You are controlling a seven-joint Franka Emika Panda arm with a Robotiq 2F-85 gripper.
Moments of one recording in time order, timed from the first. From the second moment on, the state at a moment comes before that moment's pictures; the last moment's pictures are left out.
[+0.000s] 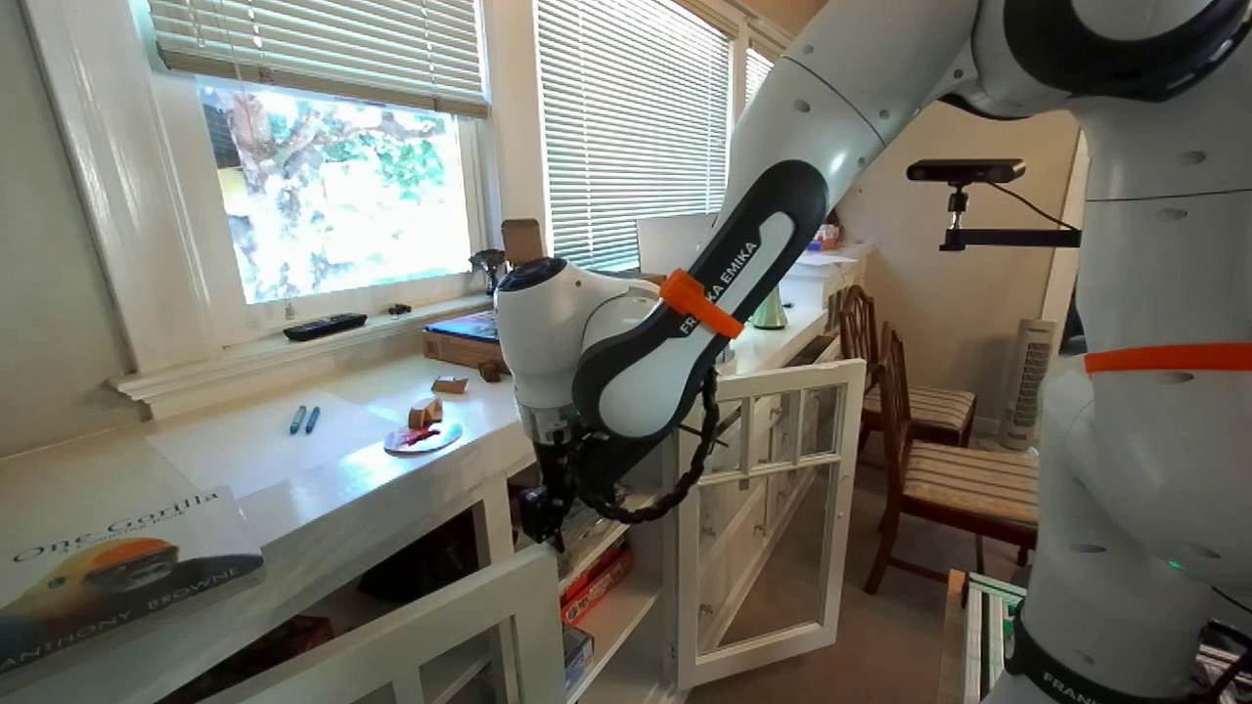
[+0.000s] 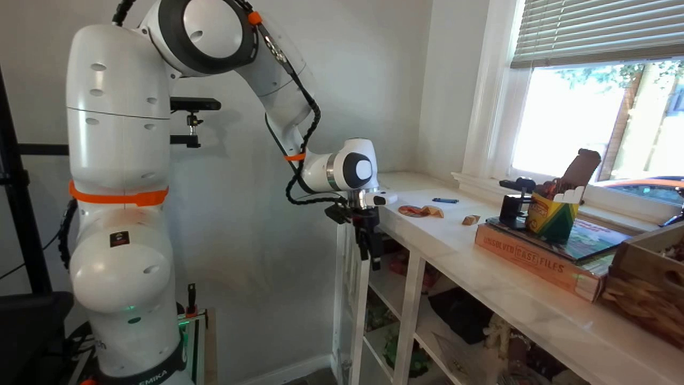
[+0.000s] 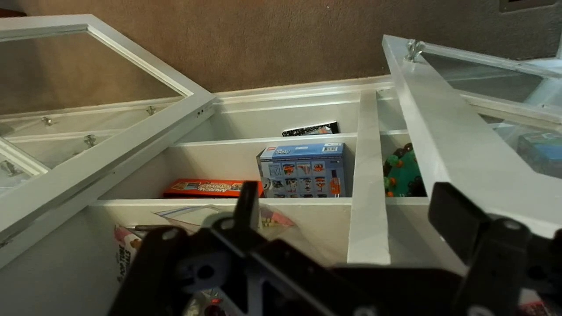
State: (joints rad) arm 0.21 0.09 0.09 -2.32 -0.41 2.39 0.72
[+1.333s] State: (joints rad) arm 0.21 0.05 0.16 -2.32 -0.19 2.28 0.65
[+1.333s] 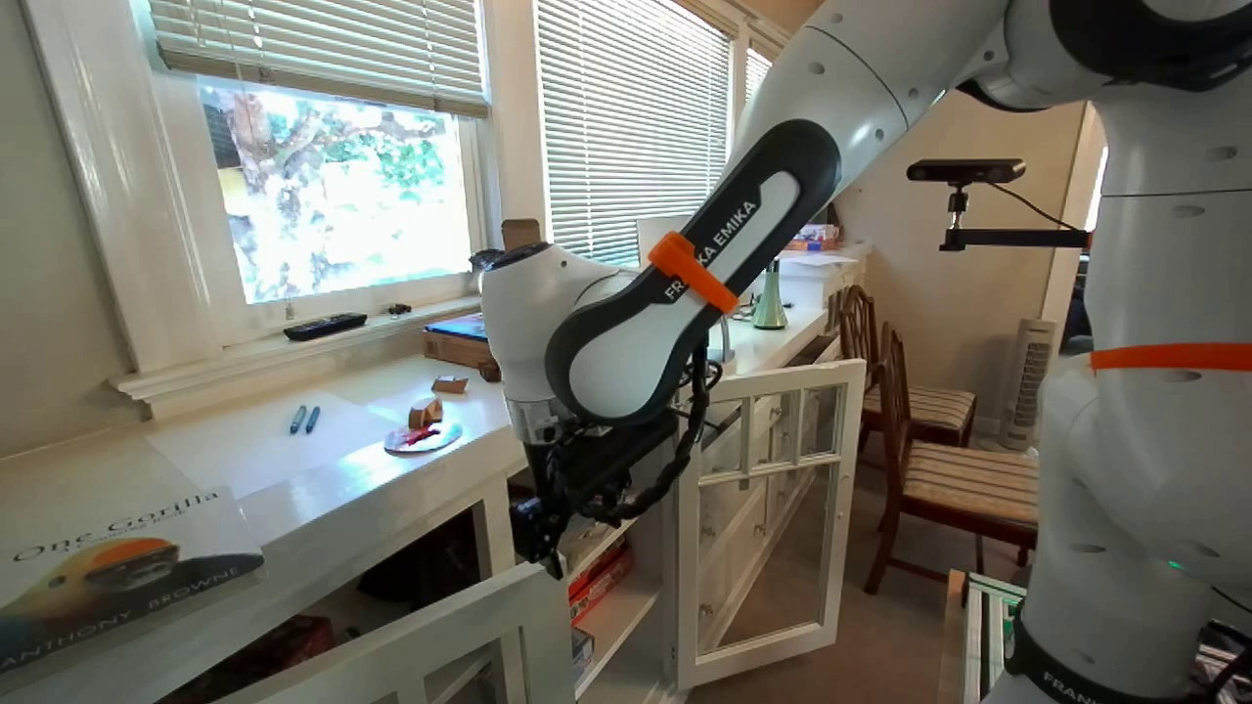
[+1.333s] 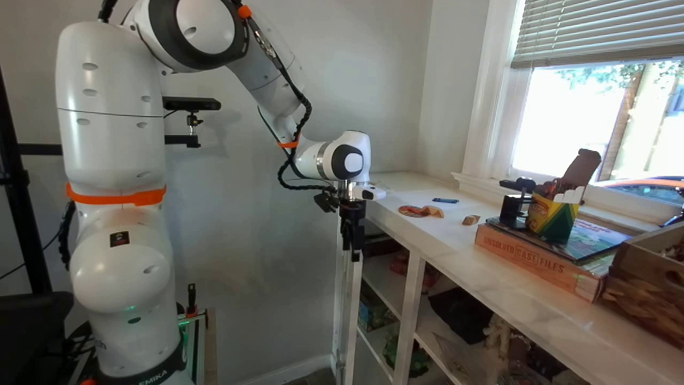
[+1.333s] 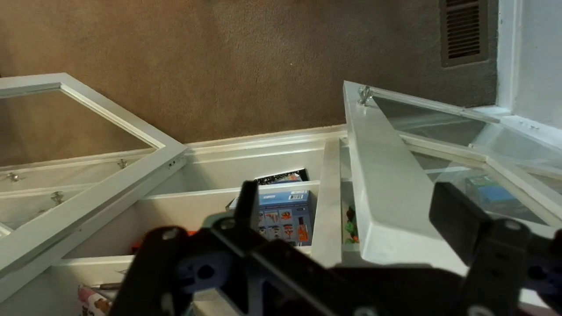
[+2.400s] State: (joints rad) arm 0.21 0.15 0.12 -2.32 -0.38 2.43 0.82
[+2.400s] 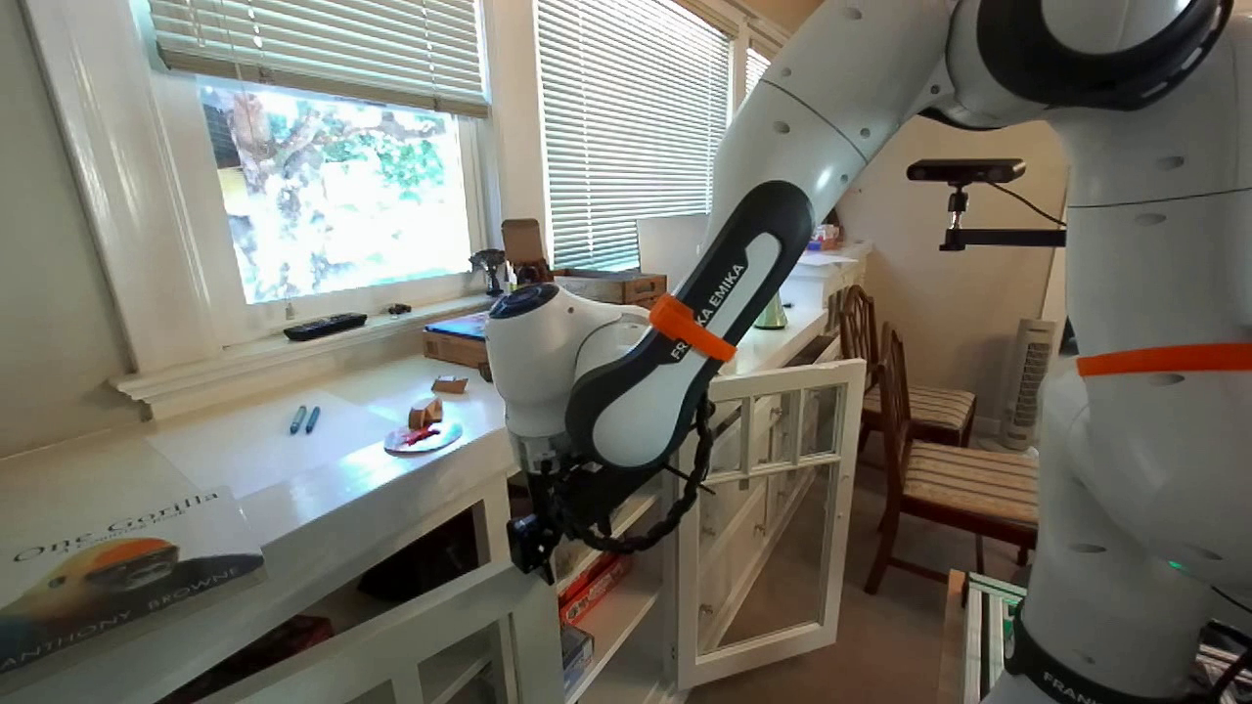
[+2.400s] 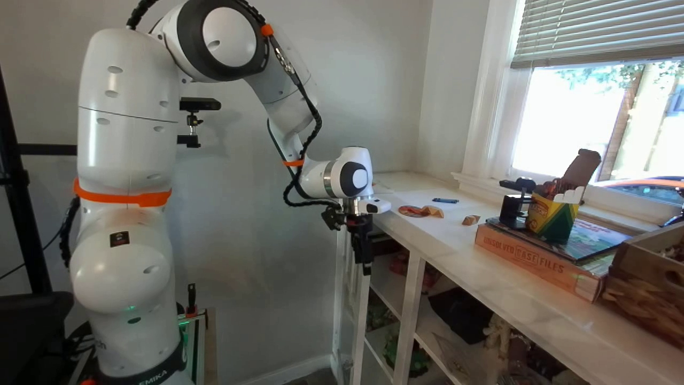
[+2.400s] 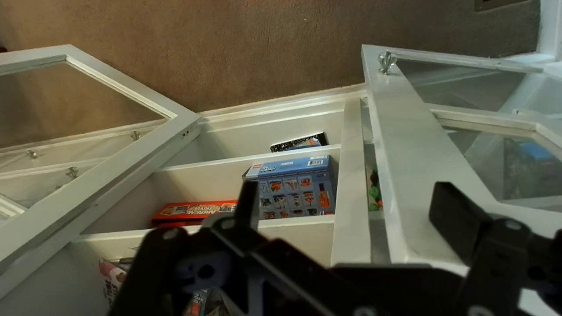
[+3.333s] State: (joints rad) arm 0.22 0.14 0.07 -2.32 -0.54 2.53 1.07
